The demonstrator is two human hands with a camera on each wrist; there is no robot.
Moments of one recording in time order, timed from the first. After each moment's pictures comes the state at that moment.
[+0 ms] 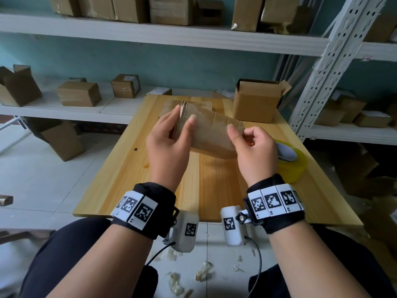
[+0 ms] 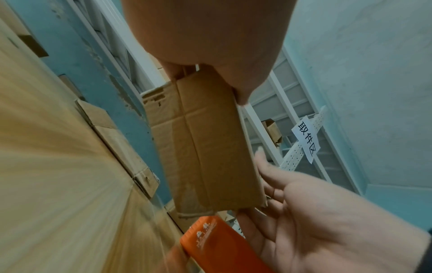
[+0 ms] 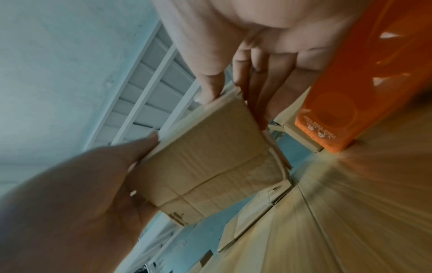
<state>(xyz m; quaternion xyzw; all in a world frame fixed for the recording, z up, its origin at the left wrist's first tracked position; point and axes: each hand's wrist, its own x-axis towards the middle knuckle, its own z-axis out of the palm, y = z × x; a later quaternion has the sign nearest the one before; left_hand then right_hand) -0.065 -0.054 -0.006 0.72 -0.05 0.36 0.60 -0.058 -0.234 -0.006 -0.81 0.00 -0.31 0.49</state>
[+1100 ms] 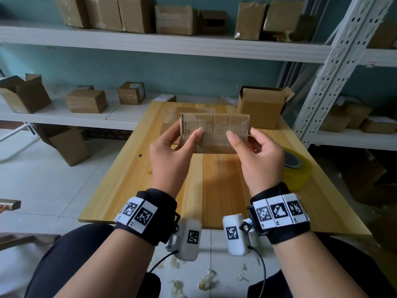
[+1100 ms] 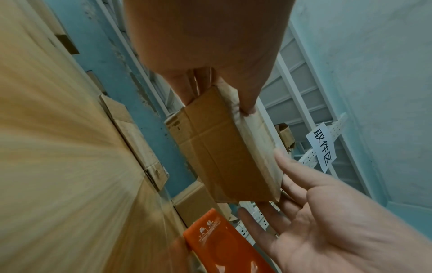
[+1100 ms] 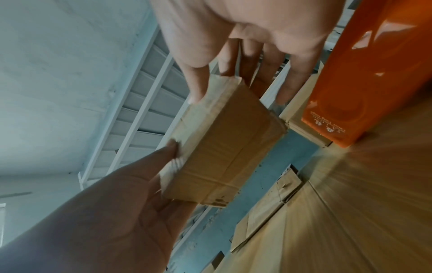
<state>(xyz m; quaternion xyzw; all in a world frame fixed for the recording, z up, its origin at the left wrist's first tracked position) -0.063 -0.049 -0.013 0.68 -0.05 0.28 0.68 -0.069 -0.228 0.001 -0.76 0.01 -0.32 0.56</state>
